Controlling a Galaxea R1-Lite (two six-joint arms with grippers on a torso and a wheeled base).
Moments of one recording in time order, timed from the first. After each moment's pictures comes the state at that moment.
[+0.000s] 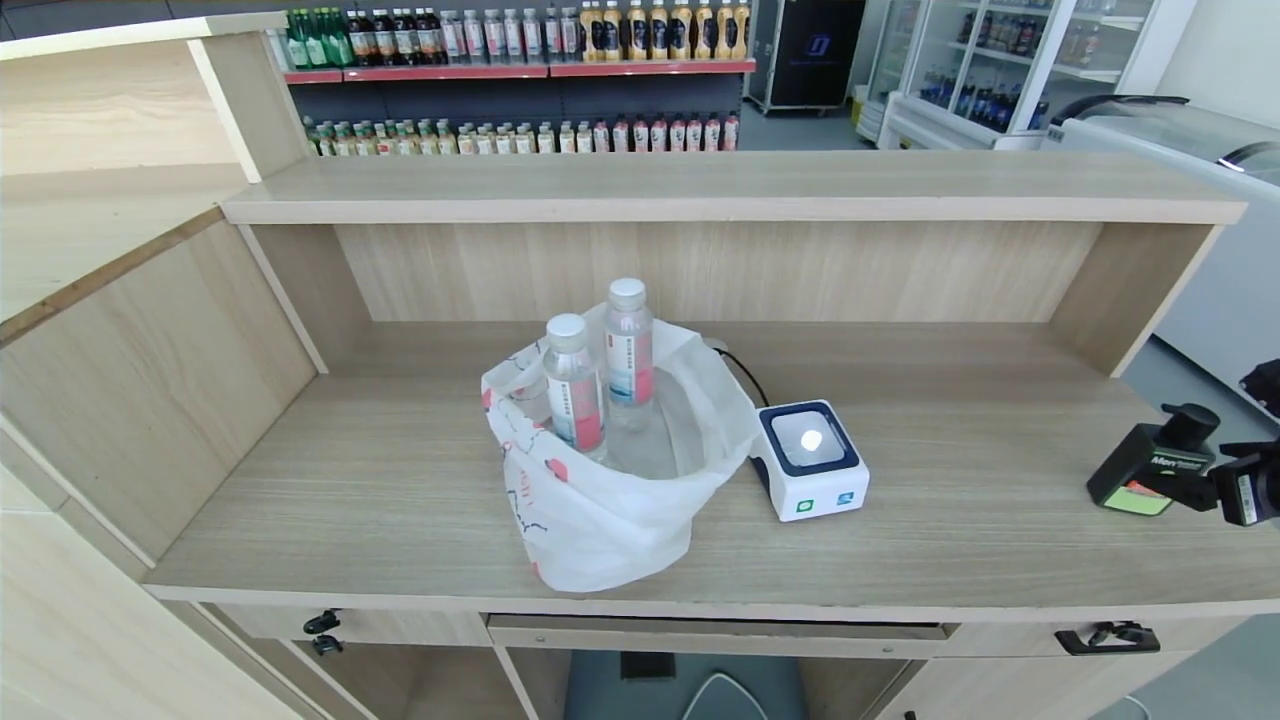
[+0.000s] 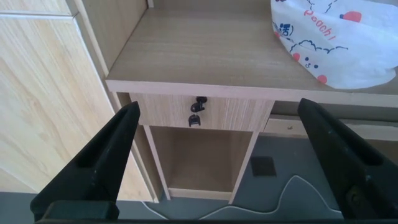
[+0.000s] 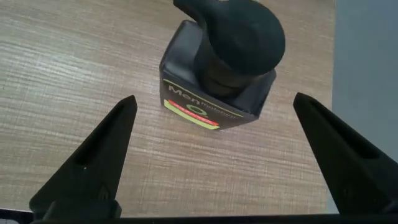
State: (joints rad) left arm 0.00 0.00 0.00 0.00 0.02 -0.02; right arm -0.61 1.81 -0.84 -0.39 0.53 -0.64
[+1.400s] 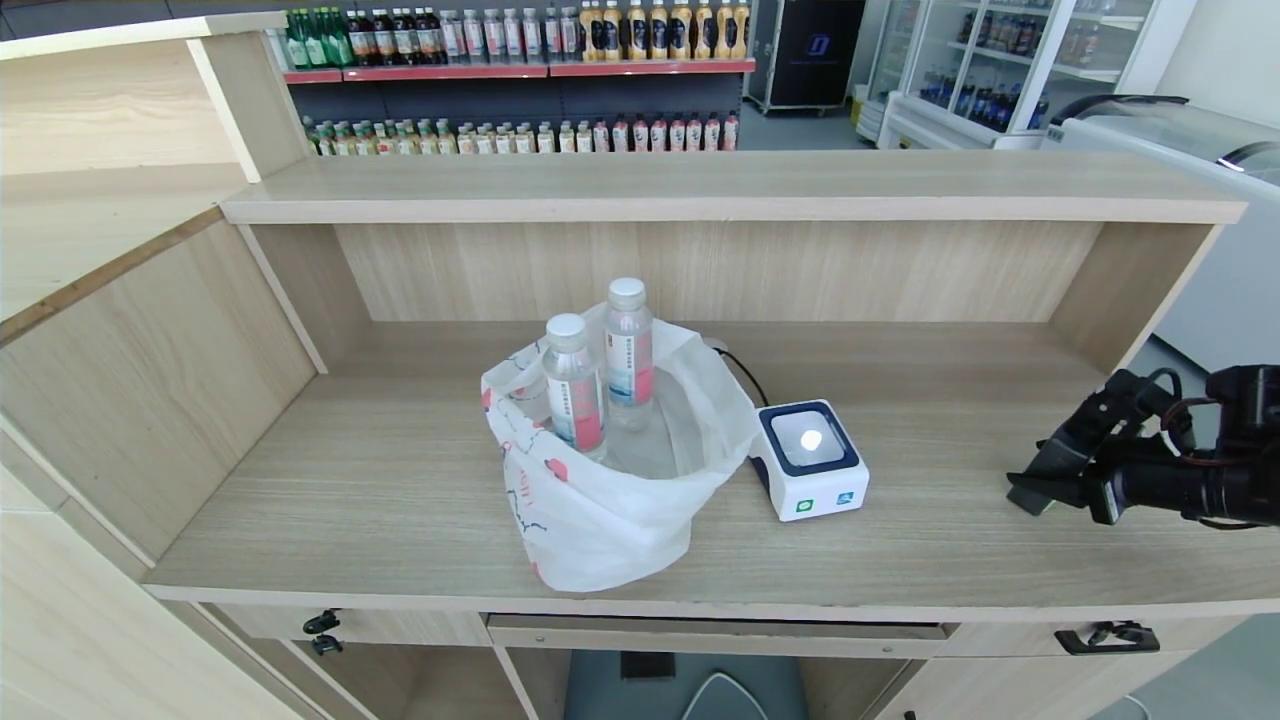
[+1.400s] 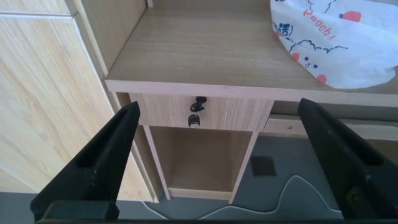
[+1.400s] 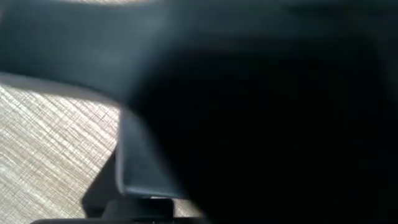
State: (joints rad) left arm 0.00 0.00 0.00 0.00 0.02 -0.02; right arm -0.40 2.02 -0.95 -0.39 0.76 -0.79
